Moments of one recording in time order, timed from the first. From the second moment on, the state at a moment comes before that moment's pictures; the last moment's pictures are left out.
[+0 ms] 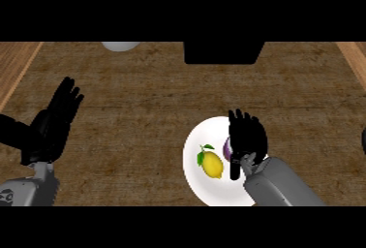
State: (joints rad) left arm -0.14 0.26 0.02 -1.60 0.20 0.13 0.22; right arm -0.42 -0.21 0.56 -1.44 0.77 0.38 0.98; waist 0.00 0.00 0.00
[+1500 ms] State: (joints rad) left arm -0.12 0.20 0.06 -1.61 0.13 0.12 0.23; right arm 0.06 -0.46 0.39 -1.76 0.90 0.15 0.42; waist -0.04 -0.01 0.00
